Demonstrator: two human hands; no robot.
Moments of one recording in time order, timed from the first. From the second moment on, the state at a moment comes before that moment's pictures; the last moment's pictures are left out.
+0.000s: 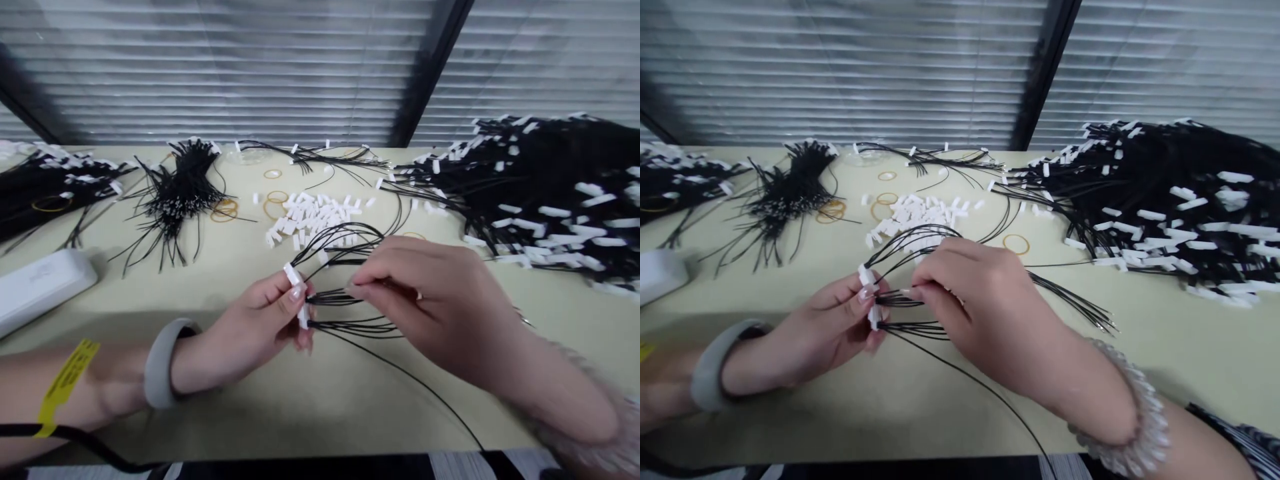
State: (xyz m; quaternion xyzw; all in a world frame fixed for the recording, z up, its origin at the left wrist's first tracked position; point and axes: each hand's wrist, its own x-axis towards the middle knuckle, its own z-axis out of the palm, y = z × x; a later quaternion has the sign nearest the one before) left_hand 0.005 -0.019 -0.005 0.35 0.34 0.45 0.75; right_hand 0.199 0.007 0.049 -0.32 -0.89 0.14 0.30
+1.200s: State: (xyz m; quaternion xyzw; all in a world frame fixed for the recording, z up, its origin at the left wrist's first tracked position) left_hand -0.002 -0.028 -0.006 0.60 0.39 0.33 0.62; right_hand 0.189 0.007 0.032 -0.33 -0.89 0.18 0.26
